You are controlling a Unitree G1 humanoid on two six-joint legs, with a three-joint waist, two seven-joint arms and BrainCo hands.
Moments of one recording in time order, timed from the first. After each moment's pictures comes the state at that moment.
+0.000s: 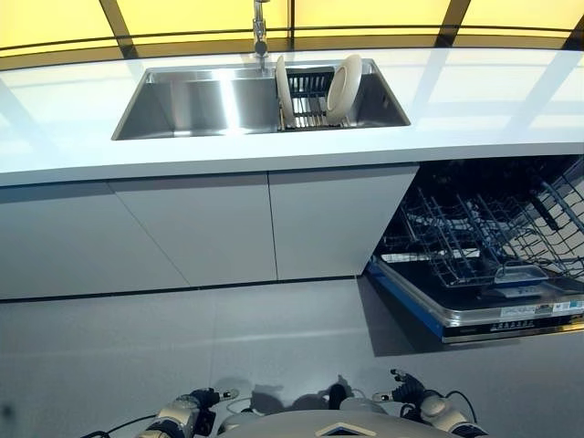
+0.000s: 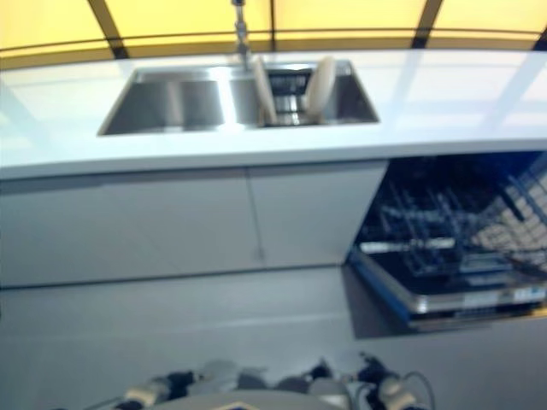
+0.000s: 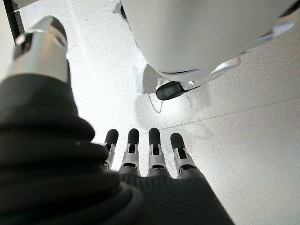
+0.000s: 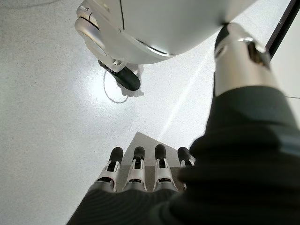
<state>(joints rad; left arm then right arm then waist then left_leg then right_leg) -0.01 0.25 -0.30 1.16 -0.13 0.21 -0.04 0.02 -0.31 0.33 1.13 -0.15 -0.02 0.00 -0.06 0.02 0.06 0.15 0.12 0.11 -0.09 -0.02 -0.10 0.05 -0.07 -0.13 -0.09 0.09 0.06</state>
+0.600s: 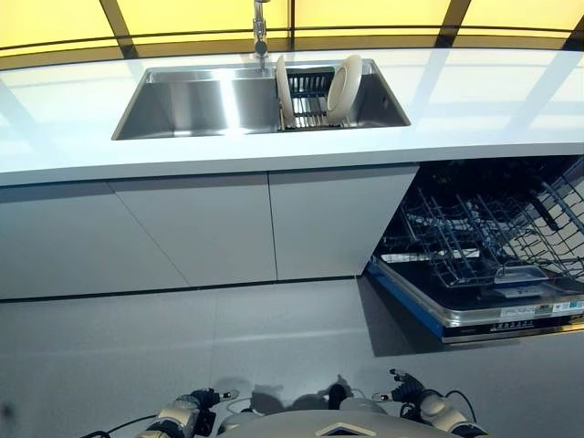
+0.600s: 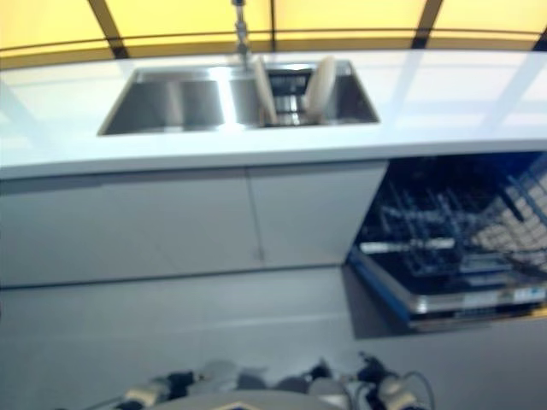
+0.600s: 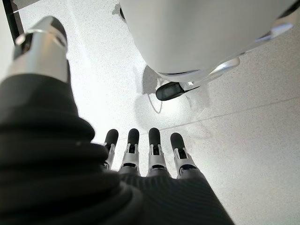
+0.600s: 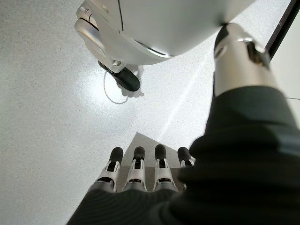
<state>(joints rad) -0.01 0.25 -0.30 1.16 -0.13 0.21 -0.04 0.02 -0.31 0.33 1.13 -0.15 -0.01 0.01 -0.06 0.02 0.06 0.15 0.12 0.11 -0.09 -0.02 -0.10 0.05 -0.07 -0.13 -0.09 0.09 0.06</state>
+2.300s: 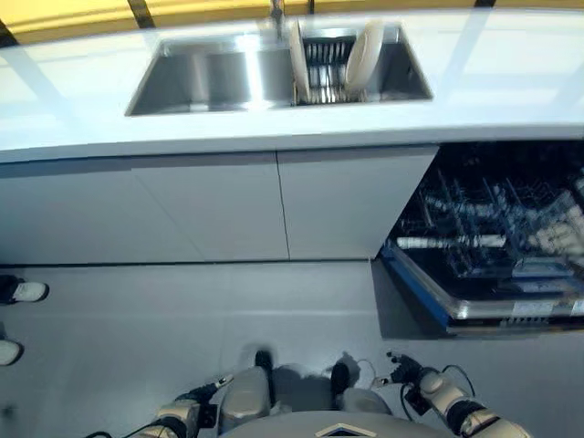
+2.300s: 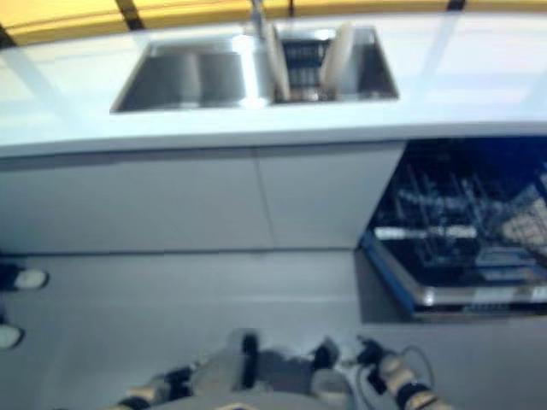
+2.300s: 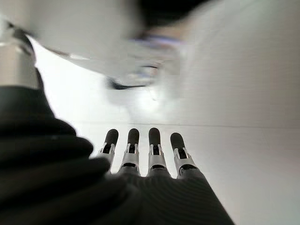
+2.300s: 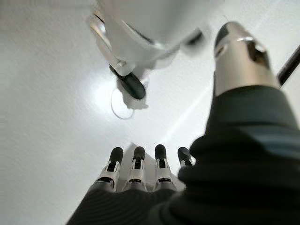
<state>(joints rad) -0.04 0.25 -0.18 1.24 -0.25 0.23 0.01 -0.10 -0.32 0.39 1.16 -0.14 0.01 0.08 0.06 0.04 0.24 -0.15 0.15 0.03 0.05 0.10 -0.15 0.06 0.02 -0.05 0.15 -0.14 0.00</state>
